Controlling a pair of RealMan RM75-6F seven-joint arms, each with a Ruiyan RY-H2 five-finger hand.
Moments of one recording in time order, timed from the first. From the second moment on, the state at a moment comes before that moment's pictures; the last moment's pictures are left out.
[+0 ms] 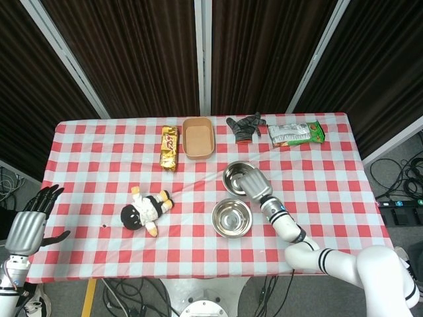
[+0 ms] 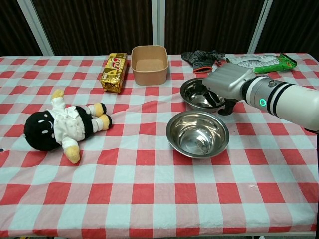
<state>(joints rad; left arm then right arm) -0.13 -1.25 -0.01 -1.39 1.55 1.47 -0.15 0.89 -1.74 0.12 -1.10 -1.05 0.80 -0.72</state>
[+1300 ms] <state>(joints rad) -0.13 -1.24 -0.02 -1.41 1.54 1.47 -0.15 0.78 -1.53 0.05 -1.57 -1.24 1.07 -0.76</state>
